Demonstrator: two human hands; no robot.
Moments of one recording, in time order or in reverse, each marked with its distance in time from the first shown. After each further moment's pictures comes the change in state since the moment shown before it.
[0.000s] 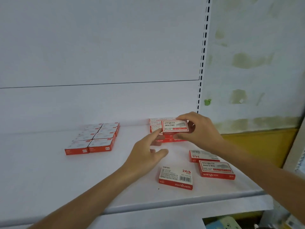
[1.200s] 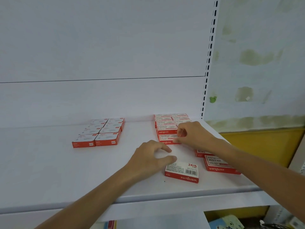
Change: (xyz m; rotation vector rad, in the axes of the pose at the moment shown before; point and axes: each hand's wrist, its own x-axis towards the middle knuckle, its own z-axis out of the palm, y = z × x) left_hand -0.014 -0.016 -0.003 0.205 -0.140 -0.076; right_hand 0.006 -0.013 0.025 -0.161 -0.324 0.160
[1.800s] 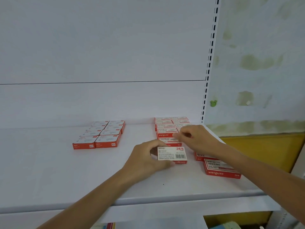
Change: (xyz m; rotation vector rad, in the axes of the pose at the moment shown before) left_hand -0.002 -0.003 -0.003 -0.135 0.110 0.102; right_hand -0.016 -0.001 -0.009 0.108 0.066 -0.115
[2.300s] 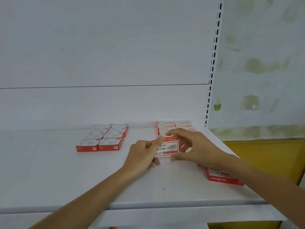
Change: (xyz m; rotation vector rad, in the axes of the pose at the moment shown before) left_hand 0.014 0.002 -0.006 -0.092 0.151 -0.266; right_hand -0.012 -0.008 0.000 0.258 -0.081 -0.181
